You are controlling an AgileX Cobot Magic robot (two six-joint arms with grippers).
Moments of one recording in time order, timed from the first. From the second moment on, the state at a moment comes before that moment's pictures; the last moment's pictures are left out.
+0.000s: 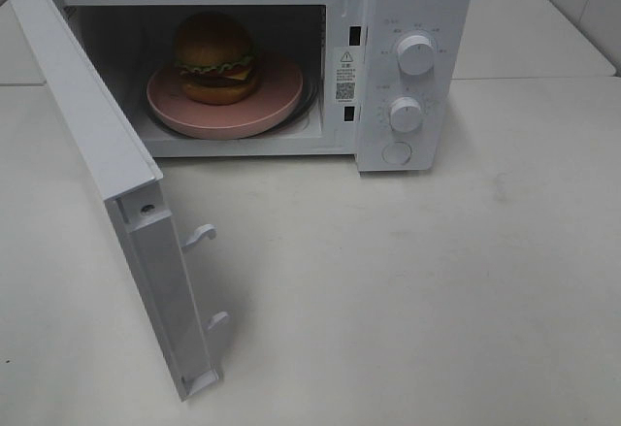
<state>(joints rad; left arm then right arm) 0.07 0.00 -0.50 -0.18 1.04 0.08 0.21 0.00 -0.51 -0.08 1.05 0.15</state>
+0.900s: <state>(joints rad) 0.07 0.30 -0.46 -0.18 0.62 0.08 0.21 0.00 -0.51 -0.08 1.05 0.15</state>
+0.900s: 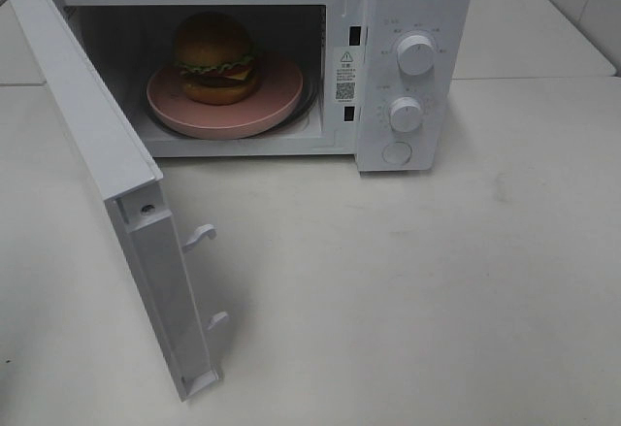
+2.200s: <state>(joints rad) 0.07 1.17 -0.21 0.43 -0.72 -0.21 0.21 0.00 -0.51 -0.08 1.05 0.15</state>
